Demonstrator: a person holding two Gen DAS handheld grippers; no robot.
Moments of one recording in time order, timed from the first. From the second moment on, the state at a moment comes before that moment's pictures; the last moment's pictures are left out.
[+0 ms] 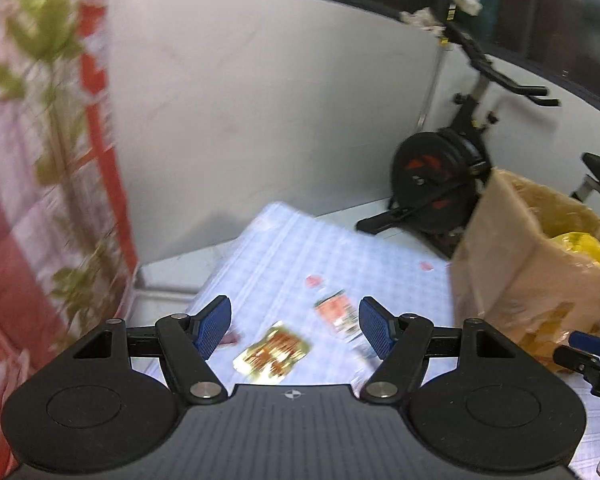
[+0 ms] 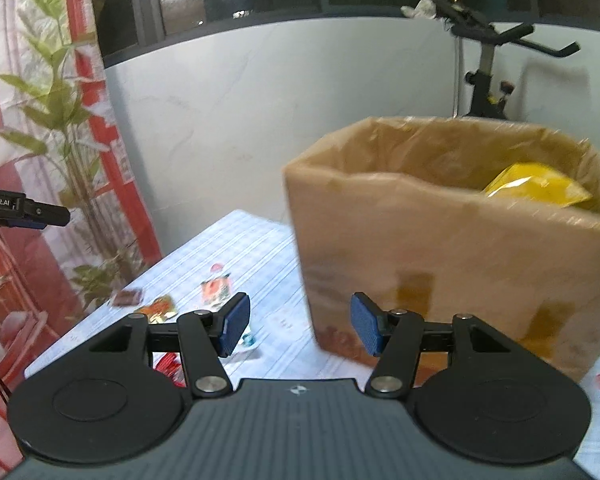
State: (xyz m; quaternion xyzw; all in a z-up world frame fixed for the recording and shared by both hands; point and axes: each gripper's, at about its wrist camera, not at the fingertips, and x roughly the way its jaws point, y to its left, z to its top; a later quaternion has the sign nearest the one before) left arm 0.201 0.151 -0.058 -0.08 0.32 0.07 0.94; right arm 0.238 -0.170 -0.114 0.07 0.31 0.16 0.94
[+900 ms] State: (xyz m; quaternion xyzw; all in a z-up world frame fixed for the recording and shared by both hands) left arm 0.156 0.174 -0.172 -0.09 0.37 0.12 0.92; right arm 0.229 -0.101 -0.214 0.01 0.44 0.23 0.87
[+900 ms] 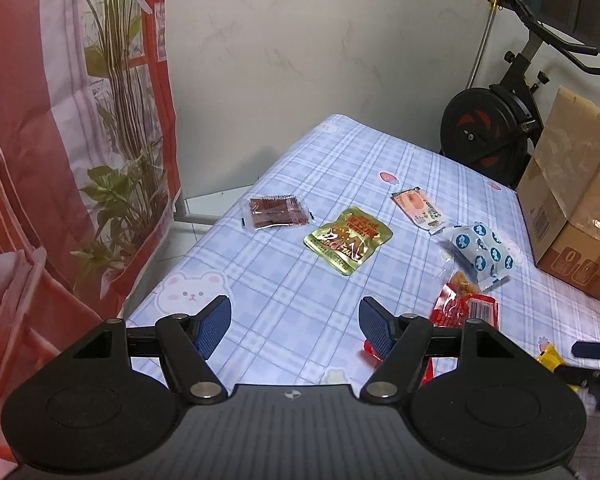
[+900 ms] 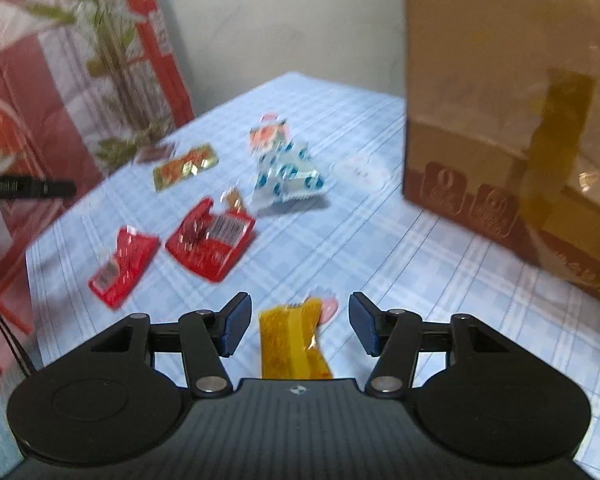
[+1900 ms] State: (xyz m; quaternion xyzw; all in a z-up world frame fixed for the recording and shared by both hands) left arm 0.173 0.173 -0.179 -0.09 0.37 0.09 0.92; right arm 0.223 -0.103 -0.231 0.01 0.45 0.20 0.87
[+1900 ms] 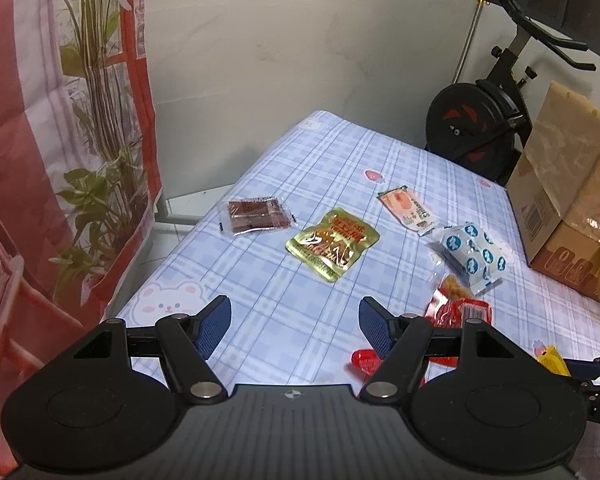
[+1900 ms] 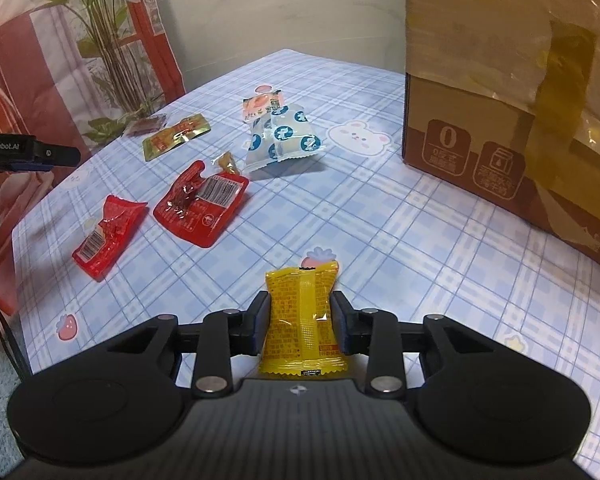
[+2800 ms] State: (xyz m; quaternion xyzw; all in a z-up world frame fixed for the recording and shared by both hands) left arm 0.179 0.094 -0.227 -0.01 0.40 0.06 0.91; right arm 0.221 -0.108 -0.231 0.03 0.44 0.20 0.87
